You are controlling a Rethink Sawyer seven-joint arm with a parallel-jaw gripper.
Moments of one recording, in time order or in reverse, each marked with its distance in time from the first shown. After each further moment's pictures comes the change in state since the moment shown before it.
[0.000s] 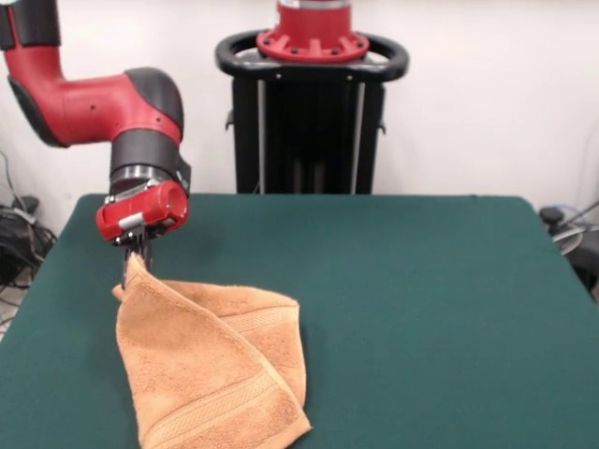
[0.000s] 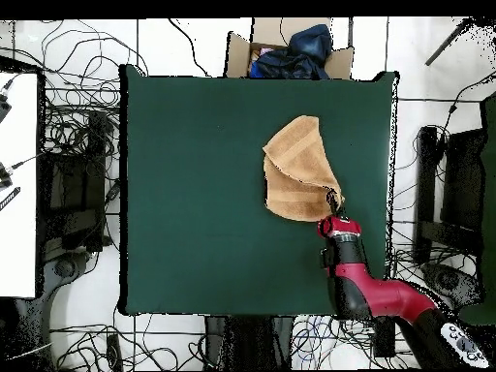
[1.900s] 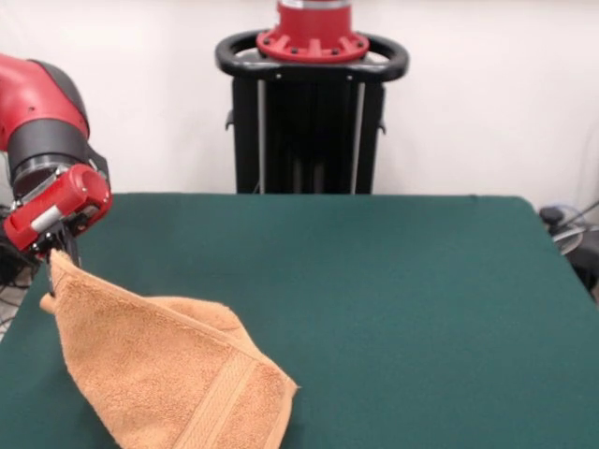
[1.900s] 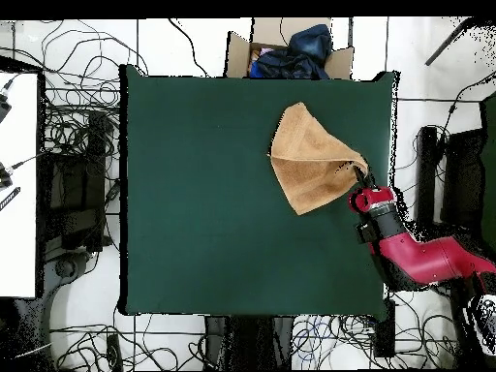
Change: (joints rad) arm 0.103 -0.170 0.057 -0.271 -0.515 0.010 0.788
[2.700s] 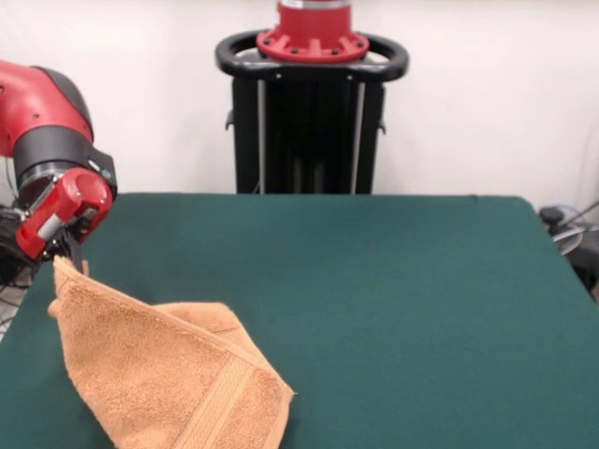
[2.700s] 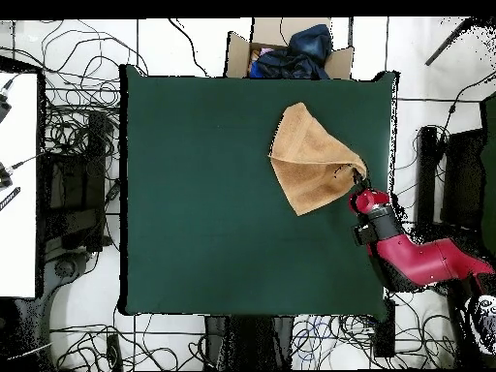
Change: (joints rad) arm -0.007 0.026 -0.003 0.000 0.002 0.000 0.208
